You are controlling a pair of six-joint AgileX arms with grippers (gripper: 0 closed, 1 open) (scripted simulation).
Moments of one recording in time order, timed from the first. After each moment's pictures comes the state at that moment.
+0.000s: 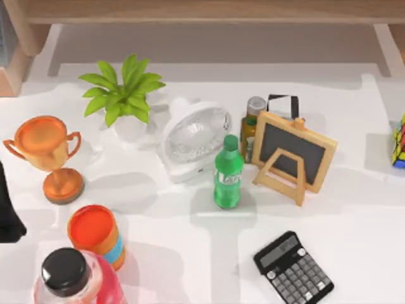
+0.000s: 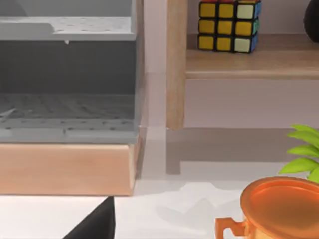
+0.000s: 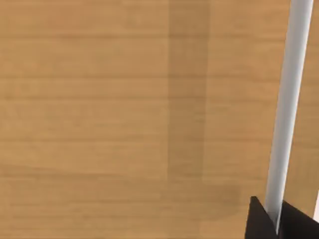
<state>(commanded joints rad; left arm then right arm) 0.00 0.00 0.00 0.00 0.00 0.00 -0.69 2.06 0.51 1.56 -0.66 -1.55</state>
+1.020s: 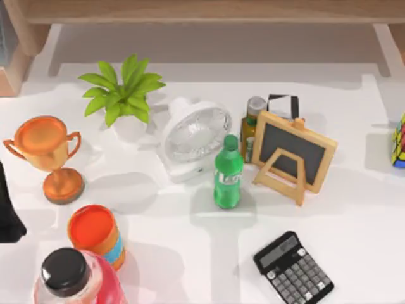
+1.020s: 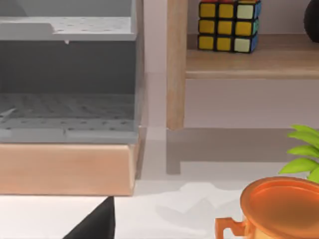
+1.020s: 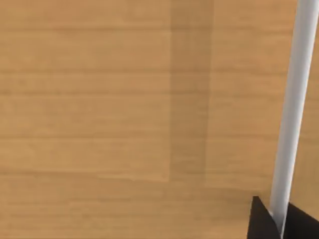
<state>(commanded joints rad) 0.00 0.00 0.00 0.00 0.00 0.00 -0.58 2.15 0.73 1.41 -0.54 -1.55</state>
